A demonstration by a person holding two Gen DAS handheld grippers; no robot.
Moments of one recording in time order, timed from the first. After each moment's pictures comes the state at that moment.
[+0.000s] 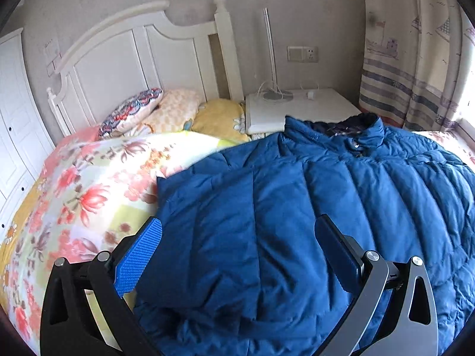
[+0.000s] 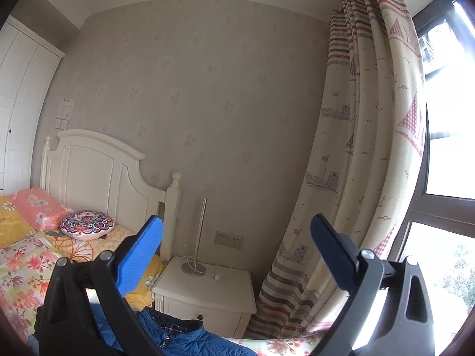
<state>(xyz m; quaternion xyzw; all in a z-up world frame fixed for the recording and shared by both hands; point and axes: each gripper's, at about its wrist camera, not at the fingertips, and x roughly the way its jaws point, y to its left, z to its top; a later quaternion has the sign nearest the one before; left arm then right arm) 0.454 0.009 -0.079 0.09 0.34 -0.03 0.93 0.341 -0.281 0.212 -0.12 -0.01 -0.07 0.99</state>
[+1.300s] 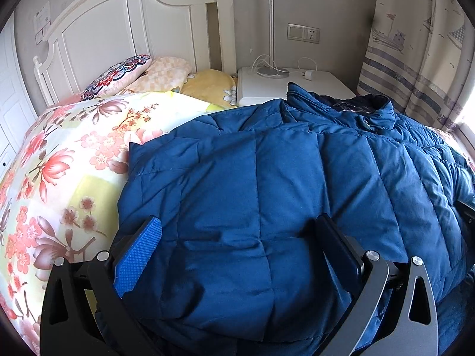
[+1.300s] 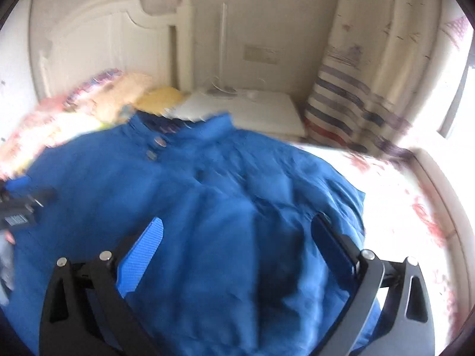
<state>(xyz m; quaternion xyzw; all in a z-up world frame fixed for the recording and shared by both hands) 0.481 0.020 -0.114 0.05 0.40 -0.05 0.91 0.470 -0.348 -0.143 -0.04 0.37 -0.04 0.93</state>
